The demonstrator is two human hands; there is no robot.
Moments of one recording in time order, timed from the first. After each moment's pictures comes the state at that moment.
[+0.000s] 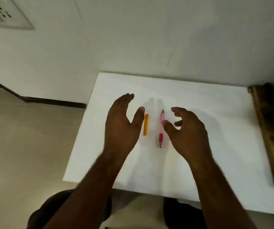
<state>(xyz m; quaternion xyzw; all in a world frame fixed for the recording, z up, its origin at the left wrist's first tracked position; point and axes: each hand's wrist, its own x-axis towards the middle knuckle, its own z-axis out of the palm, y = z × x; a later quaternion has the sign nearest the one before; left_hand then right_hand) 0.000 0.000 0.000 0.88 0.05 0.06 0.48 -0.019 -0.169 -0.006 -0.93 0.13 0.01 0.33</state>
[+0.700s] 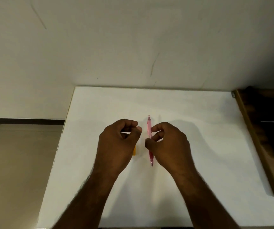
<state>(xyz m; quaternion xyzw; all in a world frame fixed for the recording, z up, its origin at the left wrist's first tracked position) 0.033 -0.010 -0.027 0.84 0.08 -0.08 0.53 0.009 -0.155 -0.032 -0.90 0.22 0.07 0.37</state>
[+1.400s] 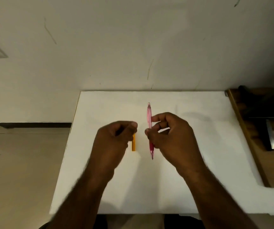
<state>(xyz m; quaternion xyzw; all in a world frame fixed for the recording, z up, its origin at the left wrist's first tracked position) 0.012 -0.005 0.015 0.78 0.10 -0.12 0.60 -0.011 -0.165 0.021 -0.85 0.18 0.00 0.50</state>
